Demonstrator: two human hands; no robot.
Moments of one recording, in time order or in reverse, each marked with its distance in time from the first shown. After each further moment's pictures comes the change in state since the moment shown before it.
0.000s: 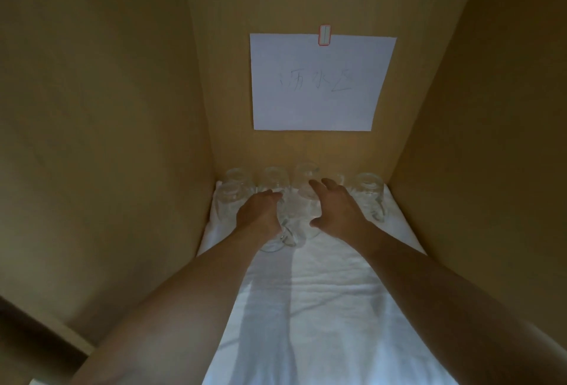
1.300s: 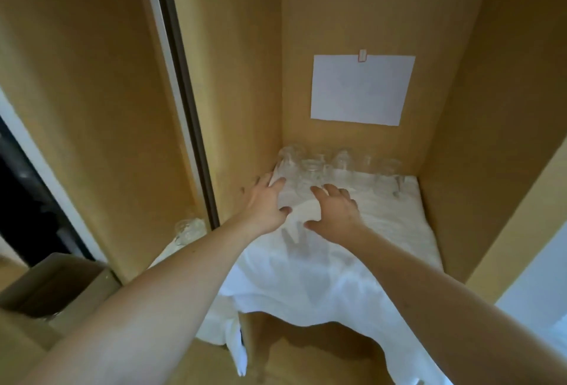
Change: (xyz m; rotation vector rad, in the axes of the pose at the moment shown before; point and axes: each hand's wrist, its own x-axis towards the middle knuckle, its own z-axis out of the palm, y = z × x) left_hand -0.297 0.062 -0.033 0.128 0.276 -0.221; right_hand -0.227 -0.040 -0.027 0.035 0.013 -0.313
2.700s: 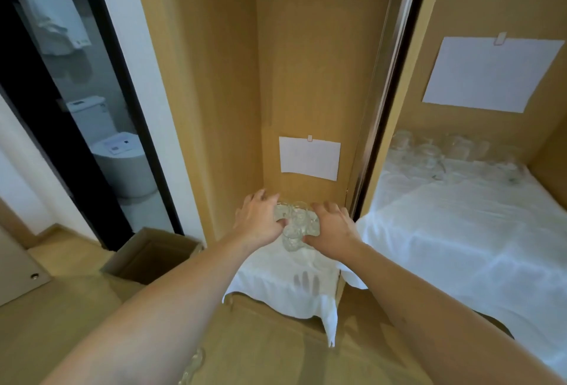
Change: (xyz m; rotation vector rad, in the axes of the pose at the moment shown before) left_hand -0.126 -0.367 -0.054 -0.091 -0.103 -0.141; right_hand -0.003 -0.374 0.117 0.103 -0.156 0.041
